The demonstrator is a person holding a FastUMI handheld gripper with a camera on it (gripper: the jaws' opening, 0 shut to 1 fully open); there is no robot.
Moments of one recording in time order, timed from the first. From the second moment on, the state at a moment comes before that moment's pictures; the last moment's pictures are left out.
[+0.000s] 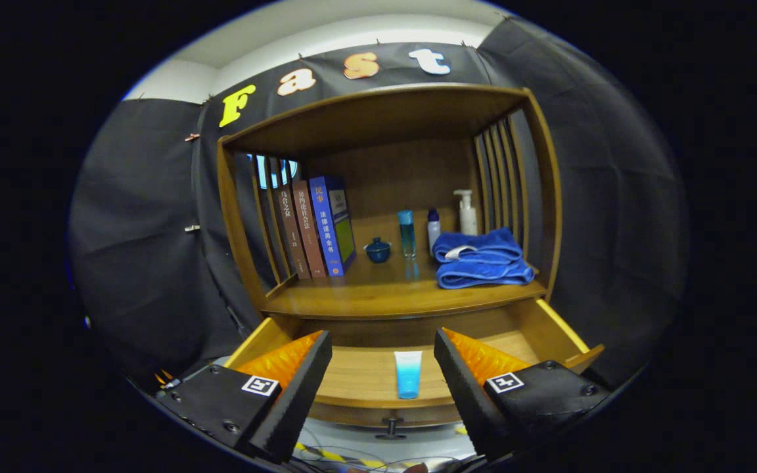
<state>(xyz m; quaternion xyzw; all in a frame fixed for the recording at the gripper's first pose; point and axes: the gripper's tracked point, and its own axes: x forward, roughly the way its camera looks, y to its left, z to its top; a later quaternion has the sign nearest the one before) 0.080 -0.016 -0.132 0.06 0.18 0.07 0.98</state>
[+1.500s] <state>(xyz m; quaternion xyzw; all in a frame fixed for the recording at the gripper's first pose) 0.151 -0.039 -0.358 -0.03 0.64 -0.02 0.77</state>
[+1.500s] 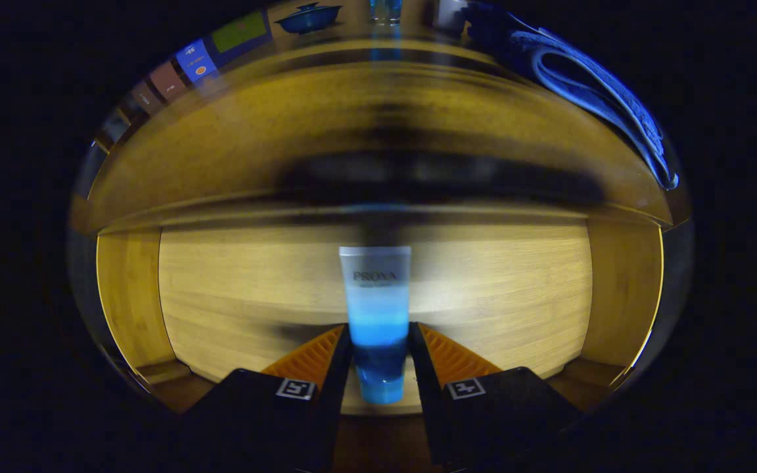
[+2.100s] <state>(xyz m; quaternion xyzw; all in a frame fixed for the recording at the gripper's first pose) 0.138 -0.019 -0.324 0.04 0.60 0.02 0.80</state>
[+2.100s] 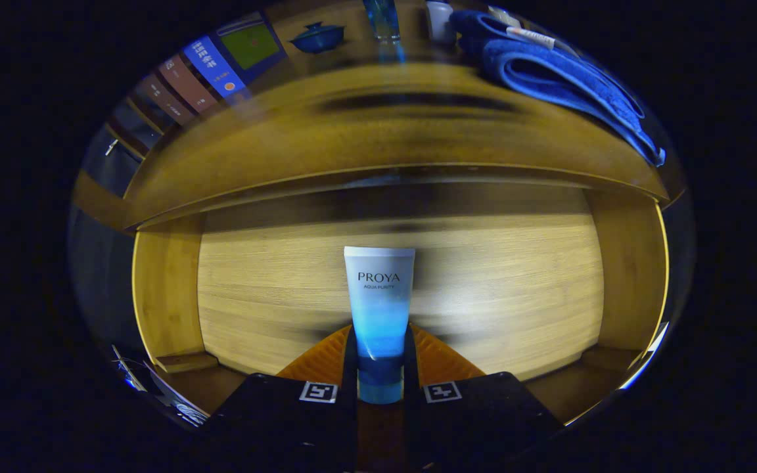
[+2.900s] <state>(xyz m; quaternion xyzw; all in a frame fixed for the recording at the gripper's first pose) 0.161 -0.017 -0.198 0.05 0.57 0.04 0.82</state>
